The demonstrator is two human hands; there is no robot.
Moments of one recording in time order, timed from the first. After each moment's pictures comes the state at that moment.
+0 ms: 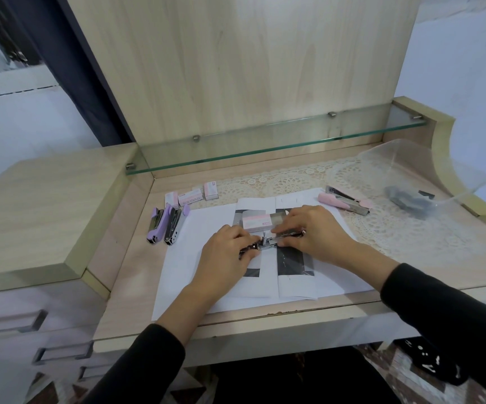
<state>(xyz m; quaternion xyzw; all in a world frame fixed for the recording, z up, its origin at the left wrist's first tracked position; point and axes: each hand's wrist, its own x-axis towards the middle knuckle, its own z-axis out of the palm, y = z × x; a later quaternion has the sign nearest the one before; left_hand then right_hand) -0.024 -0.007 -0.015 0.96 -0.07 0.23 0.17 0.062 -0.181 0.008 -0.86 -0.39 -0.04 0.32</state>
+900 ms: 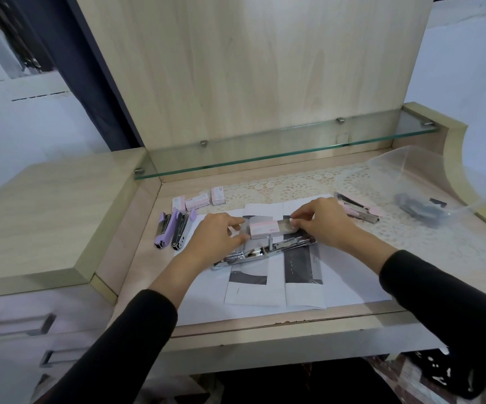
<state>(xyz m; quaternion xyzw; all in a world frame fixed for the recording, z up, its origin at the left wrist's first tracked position) 0.006 0.026 0.020 0.97 0.04 0.08 0.21 0.092 -0.172 0.019 -0.92 -0.23 0.02 0.33</state>
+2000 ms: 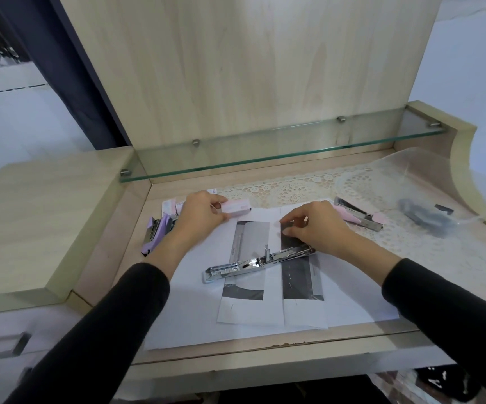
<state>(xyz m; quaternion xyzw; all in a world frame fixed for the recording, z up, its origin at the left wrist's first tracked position) 0.061 0.059 0.023 0.96 0.11 0.14 0.23 0.097 -0.164 0.022 -0.90 -0.26 0.05 0.34</state>
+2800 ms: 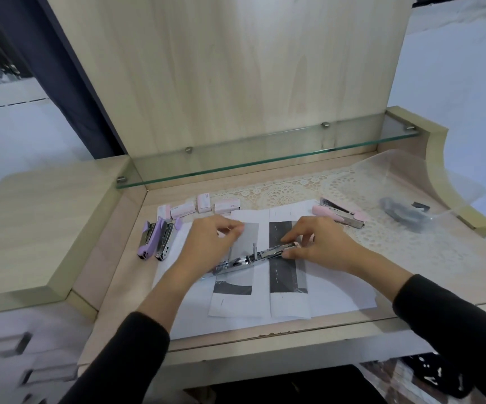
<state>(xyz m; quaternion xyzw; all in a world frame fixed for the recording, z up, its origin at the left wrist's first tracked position) 0.009 0.007 0.025 0.92 0.05 0.16 0.34 0.074 -0.200 0.017 -0.88 -0.32 0.06 0.36</state>
